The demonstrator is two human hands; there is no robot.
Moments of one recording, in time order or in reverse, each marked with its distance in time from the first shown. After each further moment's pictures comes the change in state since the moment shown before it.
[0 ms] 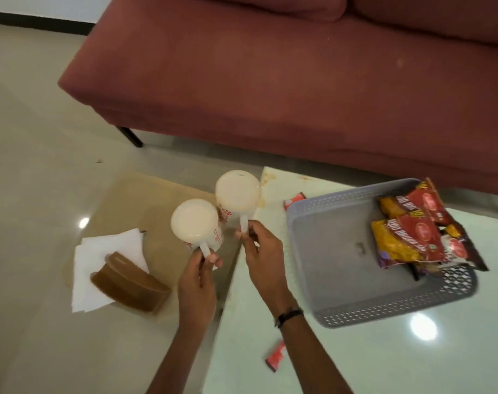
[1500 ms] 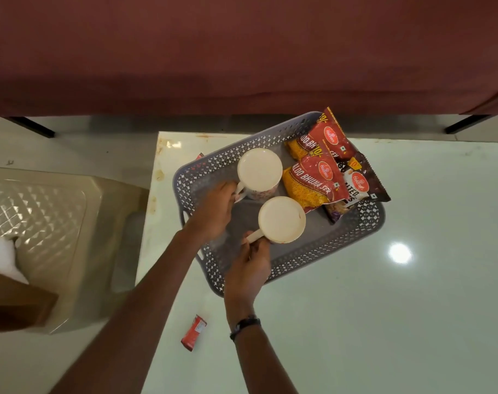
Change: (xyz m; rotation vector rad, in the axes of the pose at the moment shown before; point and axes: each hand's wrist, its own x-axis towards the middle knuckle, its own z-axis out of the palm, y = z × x) left_hand 0.034 0.033 0.219 0.622 -0.724 0.406; right_hand -0.051 0.108 -0.091 0.283 0.670 0.570
